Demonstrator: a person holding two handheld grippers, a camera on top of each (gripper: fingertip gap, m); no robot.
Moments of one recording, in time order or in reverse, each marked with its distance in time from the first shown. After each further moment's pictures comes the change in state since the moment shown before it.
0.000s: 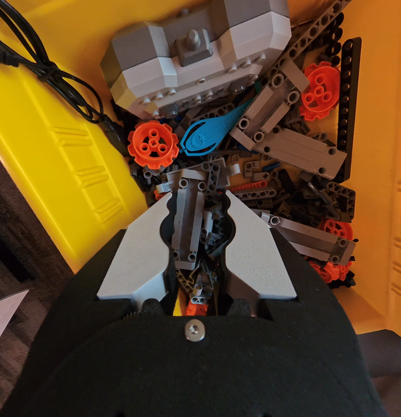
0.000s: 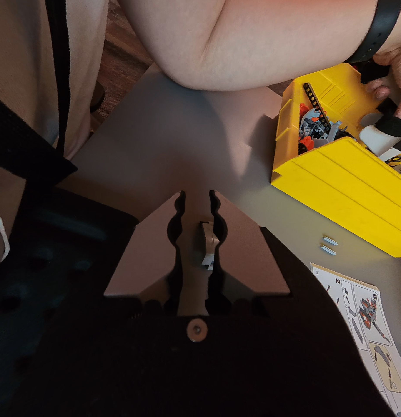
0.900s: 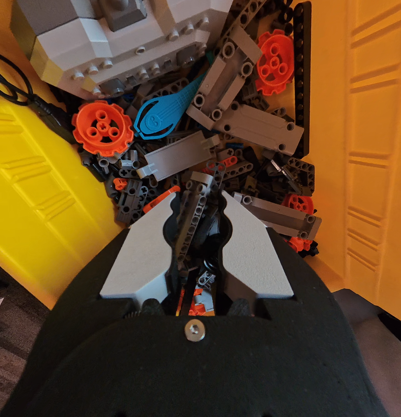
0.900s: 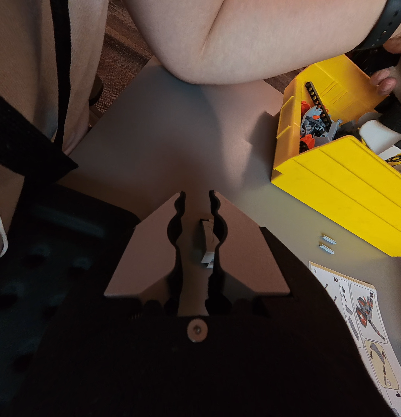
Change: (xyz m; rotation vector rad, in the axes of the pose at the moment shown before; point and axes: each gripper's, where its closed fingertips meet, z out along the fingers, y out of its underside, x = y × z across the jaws) left arm 0.032 0.014 -0.005 -0.081 0.132 0.019; right arm 0.000 0.003 0.000 -0.016 0.002 -0.015
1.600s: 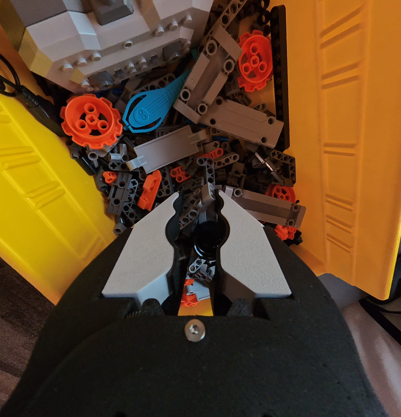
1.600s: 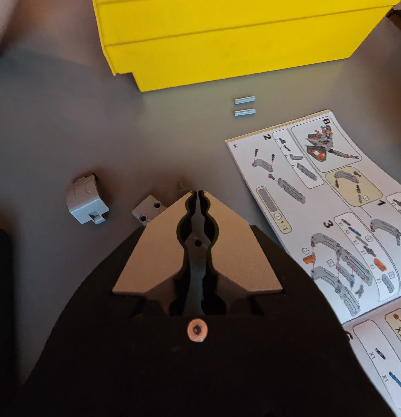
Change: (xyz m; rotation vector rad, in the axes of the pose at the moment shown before) left arm 0.010 0.003 -0.010 0.008 0.058 -0.008; right arm 0.091 0.101 -0.037 -0.217 0.240 0.638
